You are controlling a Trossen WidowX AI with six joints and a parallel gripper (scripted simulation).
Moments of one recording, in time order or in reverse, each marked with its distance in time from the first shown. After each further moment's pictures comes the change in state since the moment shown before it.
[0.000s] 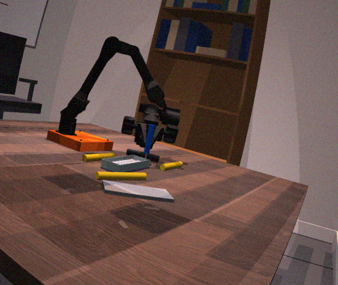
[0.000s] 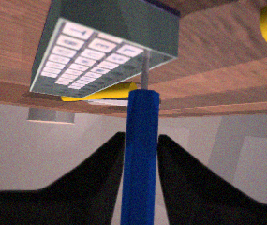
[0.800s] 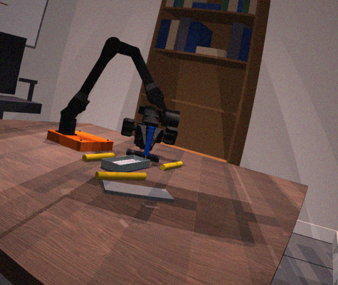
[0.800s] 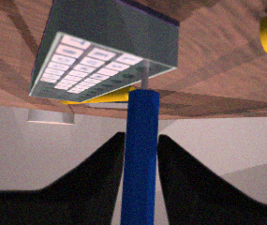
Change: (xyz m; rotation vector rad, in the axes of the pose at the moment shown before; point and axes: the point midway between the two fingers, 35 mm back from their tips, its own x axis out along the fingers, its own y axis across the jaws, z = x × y) arm 0.003 0.000 0.005 -0.001 0.001 0.000
